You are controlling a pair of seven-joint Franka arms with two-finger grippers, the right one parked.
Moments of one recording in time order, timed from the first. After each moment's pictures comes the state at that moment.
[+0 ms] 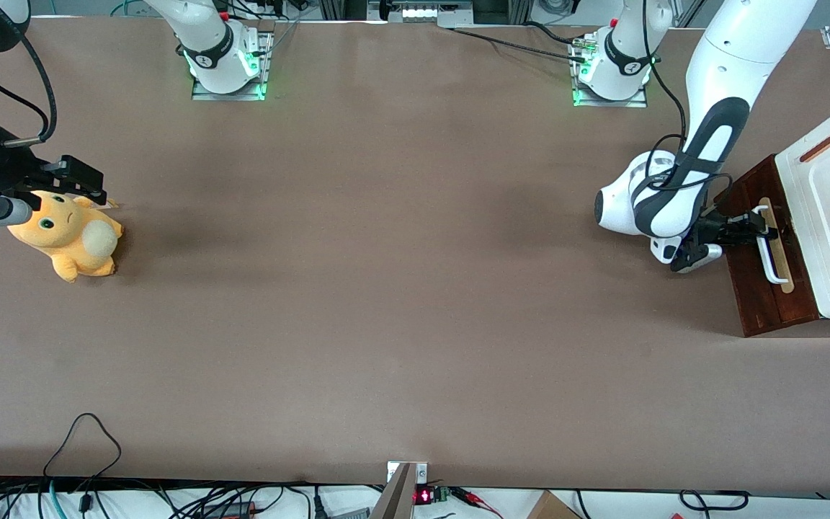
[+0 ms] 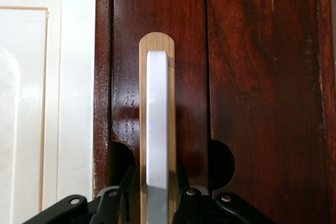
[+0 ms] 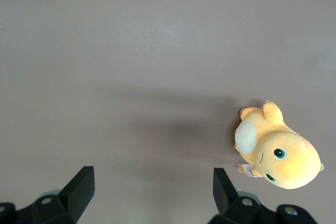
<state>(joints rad) 0.02 0.51 -0.16 -2.25 1.59 1.56 -1.20</state>
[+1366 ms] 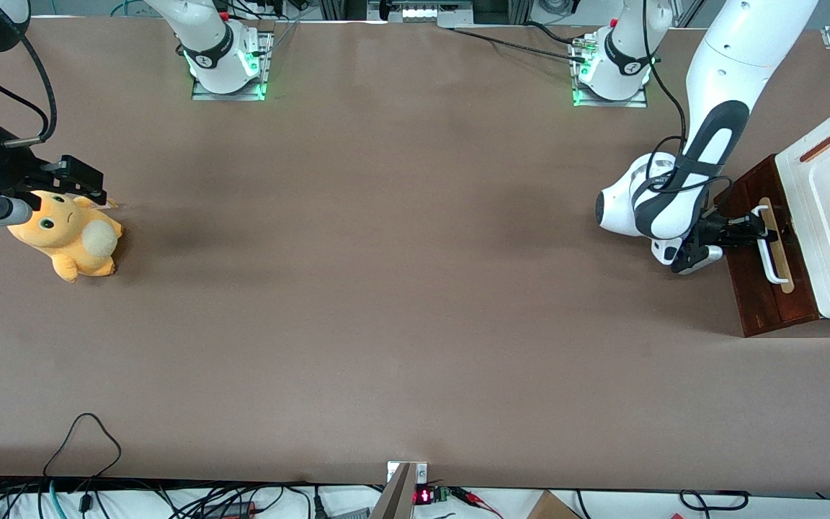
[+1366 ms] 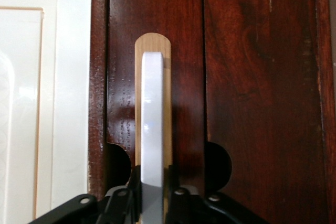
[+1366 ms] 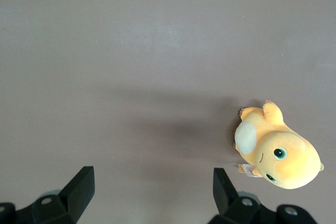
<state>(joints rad) 0.02 0.52 -0.15 -2.24 1.60 1.56 -1.20</state>
